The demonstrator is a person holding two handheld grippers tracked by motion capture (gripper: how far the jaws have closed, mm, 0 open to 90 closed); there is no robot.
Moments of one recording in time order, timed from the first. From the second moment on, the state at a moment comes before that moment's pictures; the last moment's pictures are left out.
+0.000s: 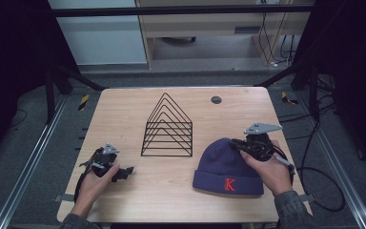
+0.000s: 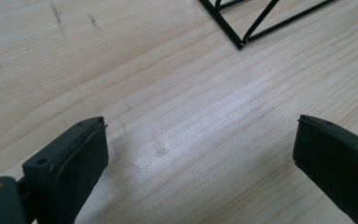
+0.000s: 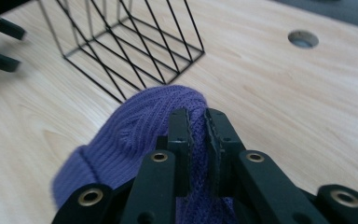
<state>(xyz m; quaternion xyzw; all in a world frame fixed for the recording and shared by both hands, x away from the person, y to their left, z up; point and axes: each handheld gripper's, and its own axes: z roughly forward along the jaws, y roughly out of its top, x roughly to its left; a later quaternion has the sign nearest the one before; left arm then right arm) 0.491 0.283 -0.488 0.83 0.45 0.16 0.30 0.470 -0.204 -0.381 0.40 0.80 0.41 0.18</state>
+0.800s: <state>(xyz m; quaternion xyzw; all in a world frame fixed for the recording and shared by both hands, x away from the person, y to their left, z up) 0.489 0.282 -0.482 0.82 0.43 0.15 0.34 0.483 -0.202 -0.317 0.38 0.78 0.45 0.22</state>
